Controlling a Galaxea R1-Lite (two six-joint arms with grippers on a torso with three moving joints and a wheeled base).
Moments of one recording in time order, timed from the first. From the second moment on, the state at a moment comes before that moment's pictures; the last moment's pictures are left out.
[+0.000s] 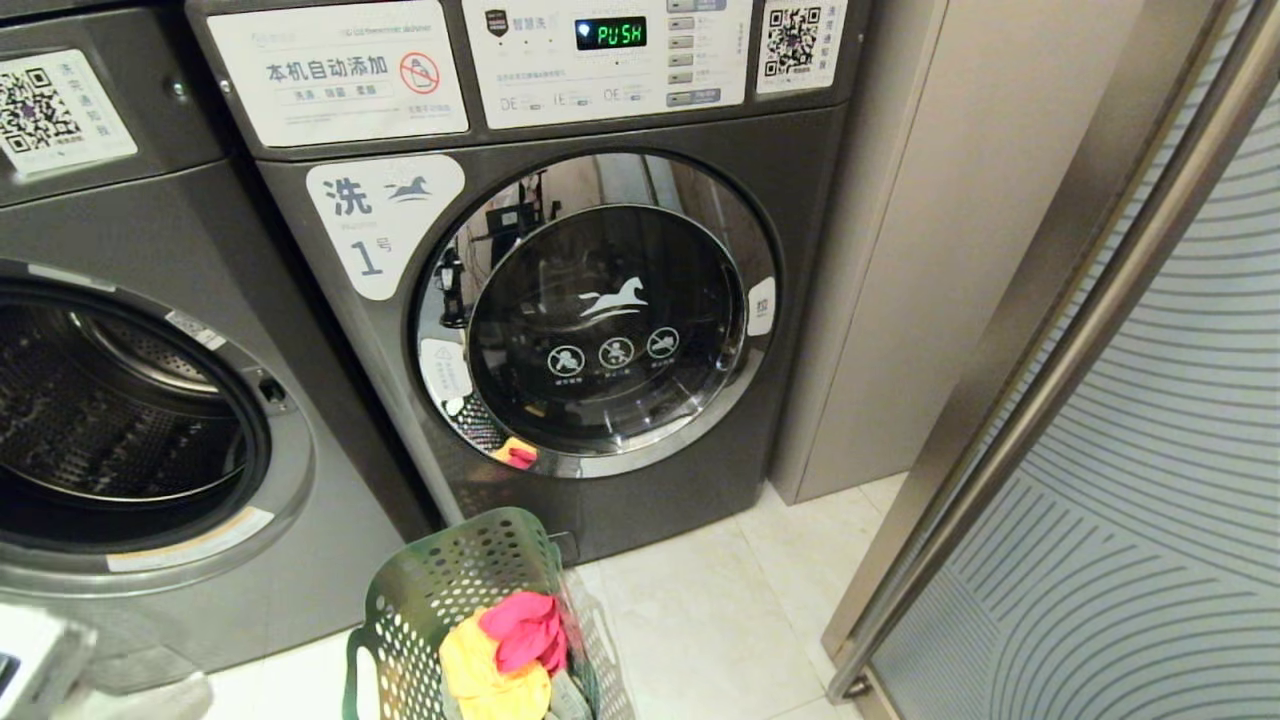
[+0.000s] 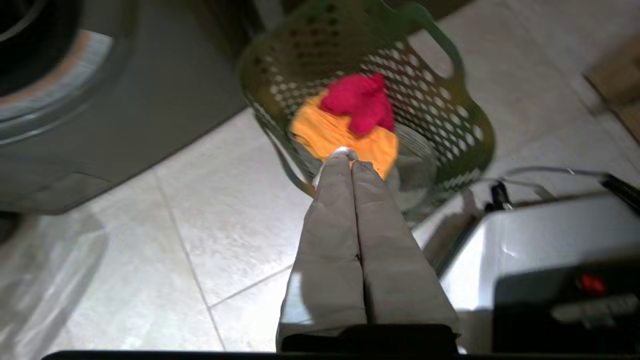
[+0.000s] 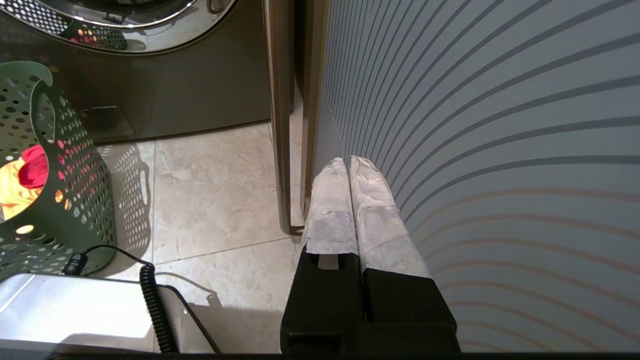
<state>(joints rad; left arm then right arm) -0.15 0.81 -0.10 -0.26 0.10 0.13 -0.01 0.00 -0.07 0.18 0.05 -0.08</state>
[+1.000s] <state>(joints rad) 0.00 0.02 0.00 -0.02 -0.03 0.15 -0.01 0.00 -0.07 0.18 0.05 -0.08</state>
